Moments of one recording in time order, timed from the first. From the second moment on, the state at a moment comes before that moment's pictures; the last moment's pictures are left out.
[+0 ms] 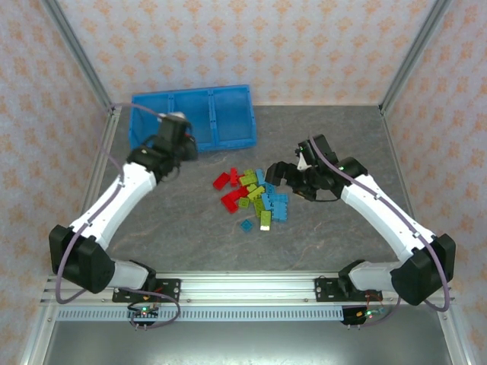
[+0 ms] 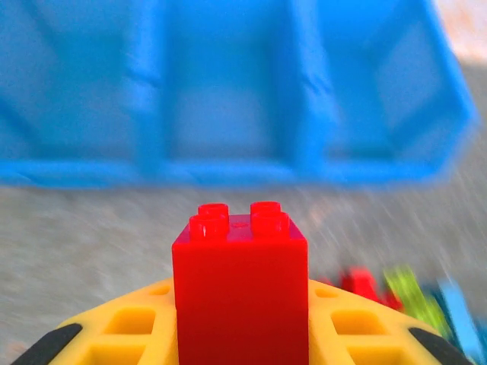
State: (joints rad) left arm -0.27 1.39 1.28 -0.63 -0.26 -0.42; right arm 0.51 1.28 1.16 -0.86 -0.30 0.77
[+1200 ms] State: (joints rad) left arm -0.07 1.45 1.49 -0.63 0.00 -0.47; right arm 0.52 1.37 1.12 -0.84 -0.11 0.83
